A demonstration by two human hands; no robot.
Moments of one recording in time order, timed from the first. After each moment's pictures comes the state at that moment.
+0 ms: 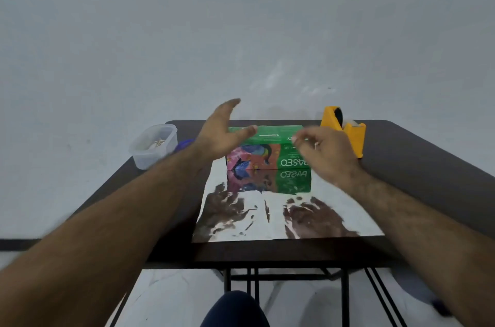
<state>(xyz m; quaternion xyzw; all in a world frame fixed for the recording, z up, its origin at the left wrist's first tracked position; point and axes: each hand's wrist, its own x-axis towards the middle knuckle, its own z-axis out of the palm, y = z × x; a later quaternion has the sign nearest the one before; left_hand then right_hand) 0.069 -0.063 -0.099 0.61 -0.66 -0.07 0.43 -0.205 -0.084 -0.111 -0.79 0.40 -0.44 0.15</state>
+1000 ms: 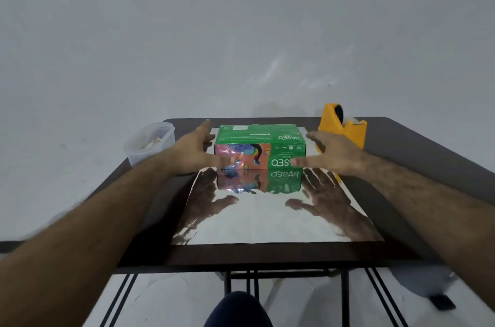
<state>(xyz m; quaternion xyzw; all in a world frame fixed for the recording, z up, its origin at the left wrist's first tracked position) 0.126 -0.034 -0.121 0.67 -0.65 -0.21 0.31 -0.227 -0.140 -0.117 -0.84 0.47 -0.18 0.20</state>
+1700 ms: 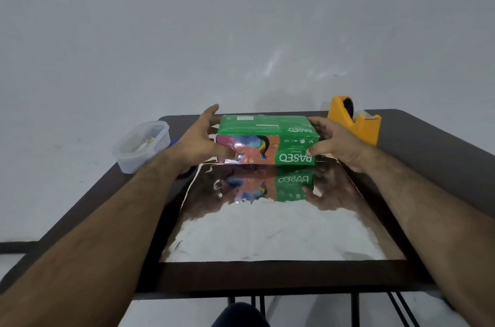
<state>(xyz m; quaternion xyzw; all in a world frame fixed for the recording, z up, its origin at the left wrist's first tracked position) 0.123 -0.083 -0.133 0.60 -0.60 -0.28 0.45 -0.217 -0.201 -0.143 -0.73 0.33 -0.34 0.49</state>
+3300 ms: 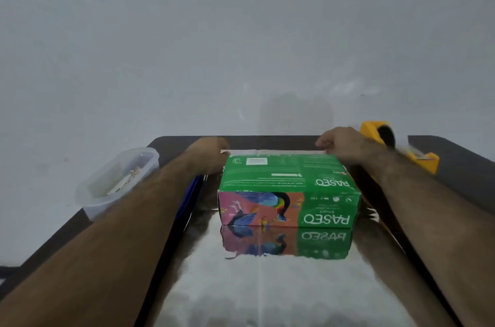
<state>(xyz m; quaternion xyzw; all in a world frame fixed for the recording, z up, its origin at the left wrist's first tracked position) 0.169 -0.217 -0.129 0.75 -0.64 -0.03 0.15 -0.163 -0.341 -0.114 -0.83 0.51 -0.16 0.14</state>
